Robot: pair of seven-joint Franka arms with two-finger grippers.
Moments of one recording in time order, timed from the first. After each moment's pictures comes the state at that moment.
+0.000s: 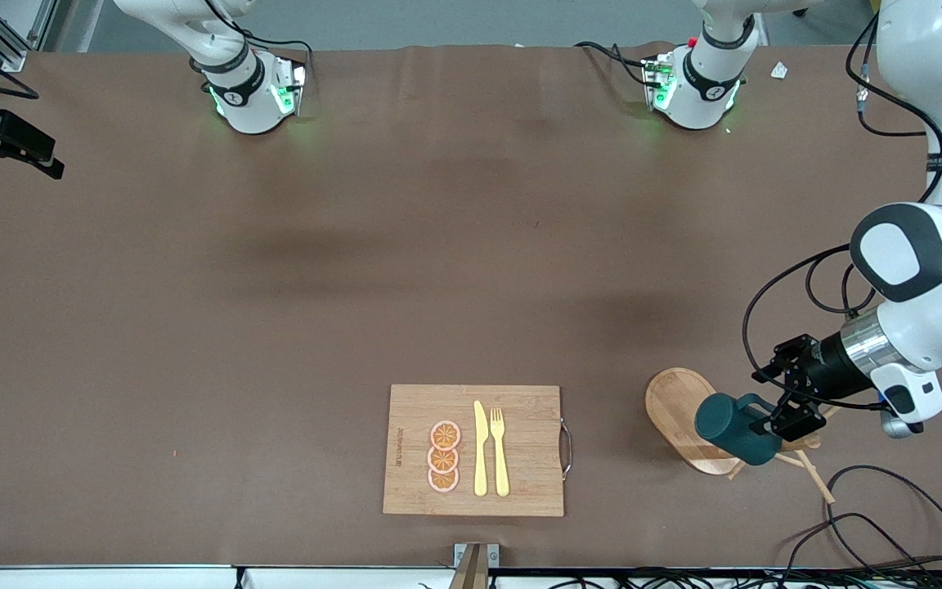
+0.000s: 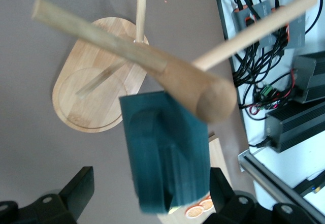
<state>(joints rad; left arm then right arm) 0.03 0.50 -0.10 -1.50 -0.45 2.22 -0.95 0.01 -0.09 -0.03 -1.56 0.00 1.41 0.01</state>
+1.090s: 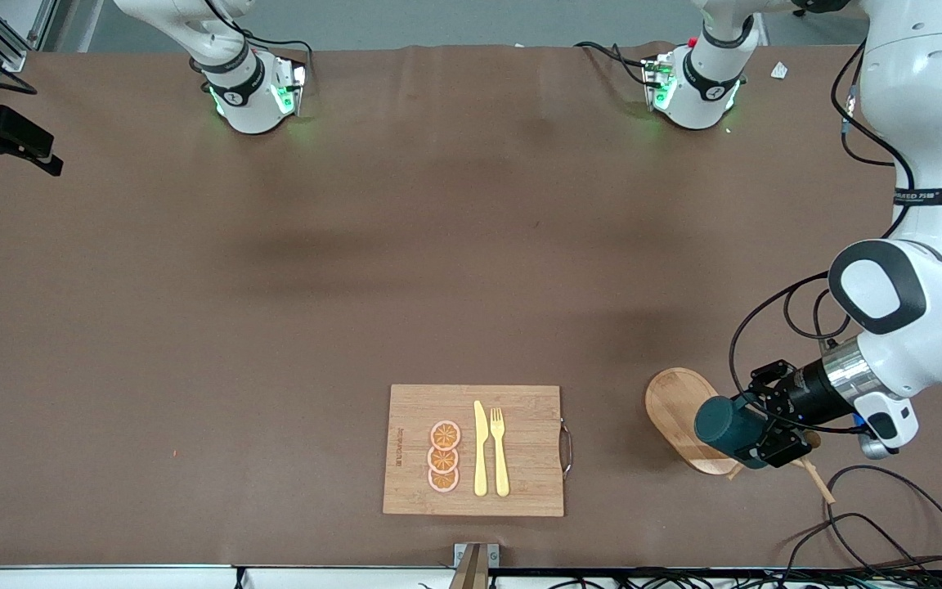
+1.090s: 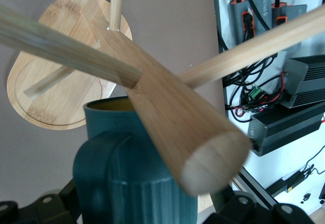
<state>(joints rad) 0.03 0.61 -0.12 -1.44 -0.54 2.28 -0.95 0.01 -0.09 -0.03 -1.54 0.00 1.40 0.01</state>
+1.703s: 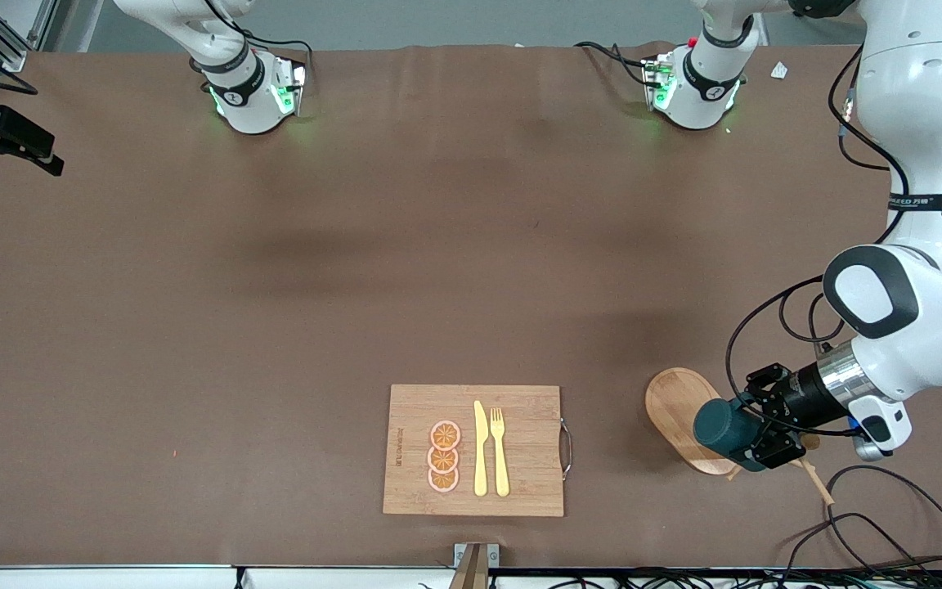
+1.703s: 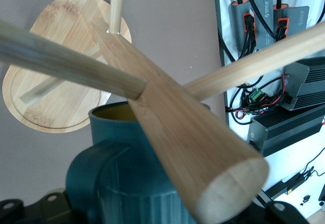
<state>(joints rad) 0.03 0.62 -0.12 -1.43 -0.54 2.30 -0.95 0.01 -0.09 -0.03 -1.54 0.00 1.40 0.01</state>
